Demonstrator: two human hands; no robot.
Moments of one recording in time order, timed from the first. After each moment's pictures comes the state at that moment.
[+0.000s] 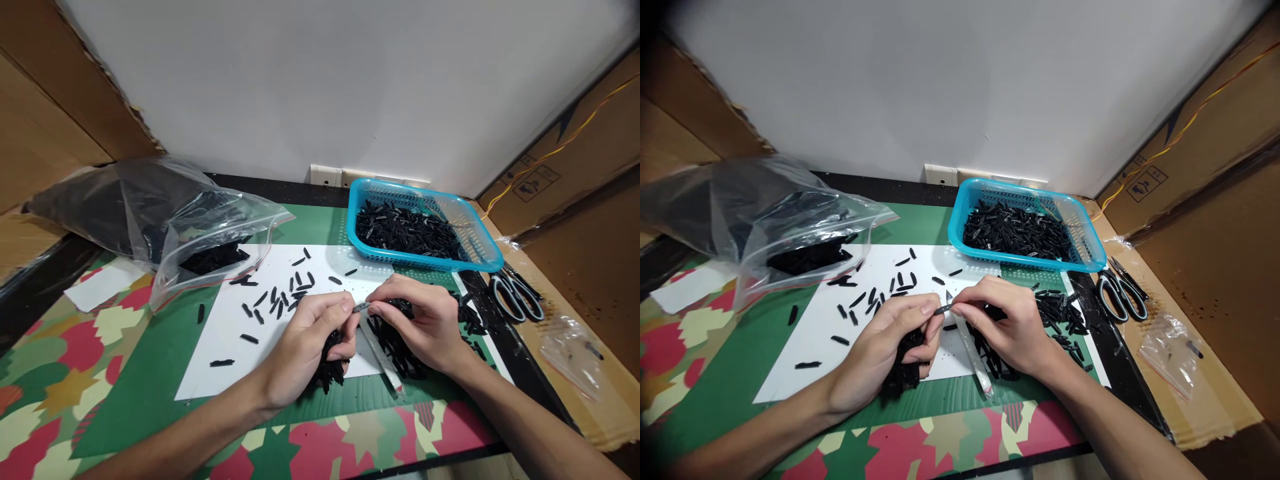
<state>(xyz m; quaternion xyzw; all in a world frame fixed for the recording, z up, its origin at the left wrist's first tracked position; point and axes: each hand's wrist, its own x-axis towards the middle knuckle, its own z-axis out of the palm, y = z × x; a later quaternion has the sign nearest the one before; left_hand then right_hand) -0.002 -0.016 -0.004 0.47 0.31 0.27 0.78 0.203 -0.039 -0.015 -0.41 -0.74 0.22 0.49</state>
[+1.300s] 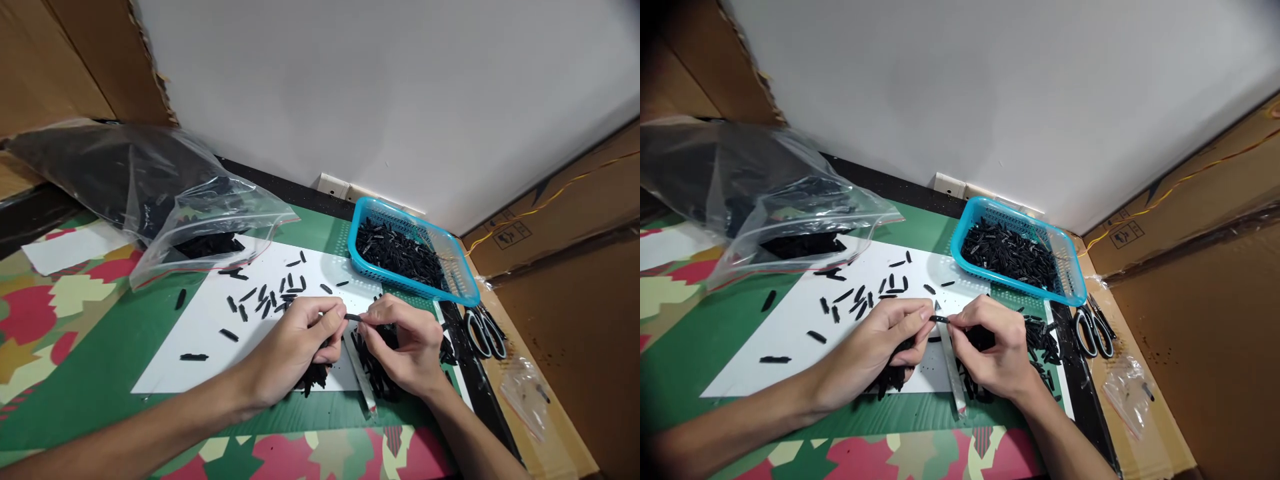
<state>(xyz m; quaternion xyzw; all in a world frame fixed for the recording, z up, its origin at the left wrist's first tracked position) -0.001 -0.013 -0.014 0.51 0.30 0.29 0.75 0.205 -0.039 -0.026 -0.38 -0.74 0.23 0.51</state>
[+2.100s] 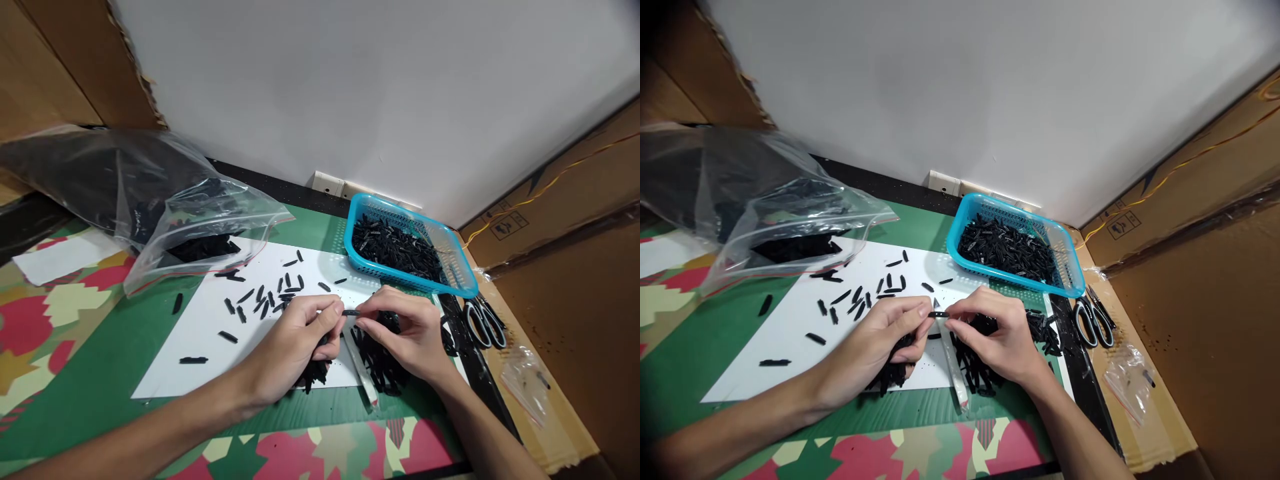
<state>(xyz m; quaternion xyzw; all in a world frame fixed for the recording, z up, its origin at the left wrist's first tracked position) 0.002 -0.011 -0.012 0.50 0.31 0.29 0.75 0.214 -0.033 -0.014 -0.40 -0.75 0.27 0.46</state>
